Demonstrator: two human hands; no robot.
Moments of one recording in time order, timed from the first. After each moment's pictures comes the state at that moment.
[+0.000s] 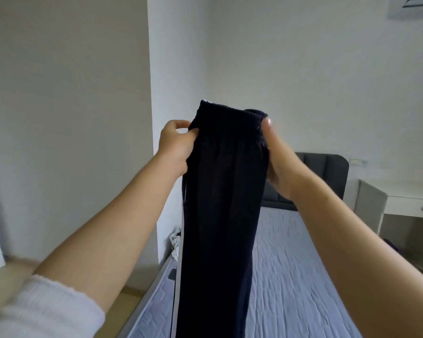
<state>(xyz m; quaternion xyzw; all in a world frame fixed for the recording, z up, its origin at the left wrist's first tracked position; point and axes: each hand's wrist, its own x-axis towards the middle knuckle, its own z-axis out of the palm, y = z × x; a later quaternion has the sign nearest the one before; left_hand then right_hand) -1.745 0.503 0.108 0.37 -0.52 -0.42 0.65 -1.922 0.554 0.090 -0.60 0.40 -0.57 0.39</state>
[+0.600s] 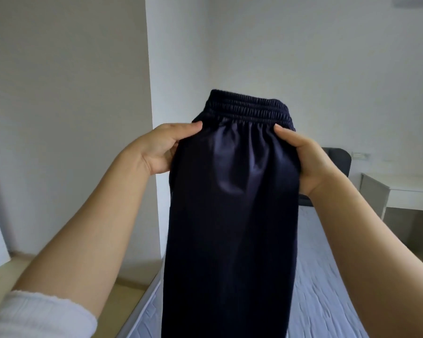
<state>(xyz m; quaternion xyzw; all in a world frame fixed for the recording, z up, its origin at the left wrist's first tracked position) -1.706 0.515 0.108 0.28 -0.66 -0.55 0.43 -1.945 0.564 0.085 -0.52 0.27 -0.58 0.57</state>
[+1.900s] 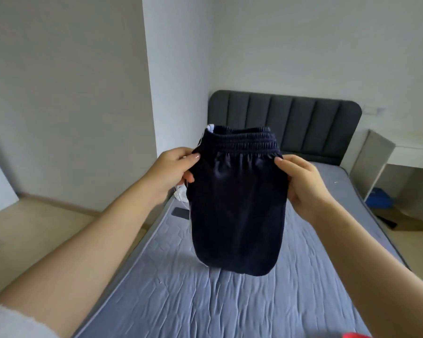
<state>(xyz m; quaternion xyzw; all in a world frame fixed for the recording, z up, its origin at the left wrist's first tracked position) -1.715 0.523 -0.054 0.48 -0.62 -0.43 0.44 -1.948 0.573 -0.061 -0.46 0.47 -0.62 0.43</state>
